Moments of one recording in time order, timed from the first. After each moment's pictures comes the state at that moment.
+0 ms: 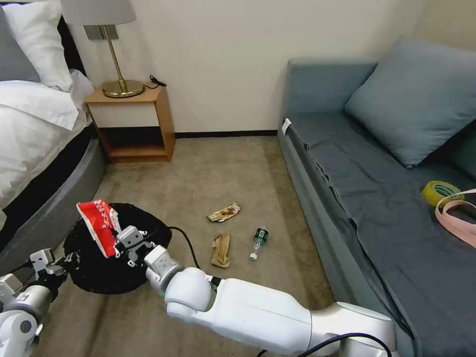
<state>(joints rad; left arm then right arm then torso) 1.49 -1.10 -1.00 -1.73 -0.88 0.35 0.15 -0.51 1.53 -0.82 1.51 0.53 -0.08 0.38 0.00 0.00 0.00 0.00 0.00</state>
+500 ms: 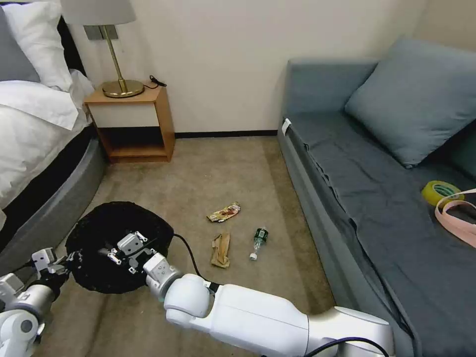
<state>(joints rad) 1.49 -1.10 -1.00 -1.72 -0.90 0.35 0.15 -0.51 1.53 -0.82 1.49 0.49 -0.07 0.39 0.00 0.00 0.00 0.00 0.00</state>
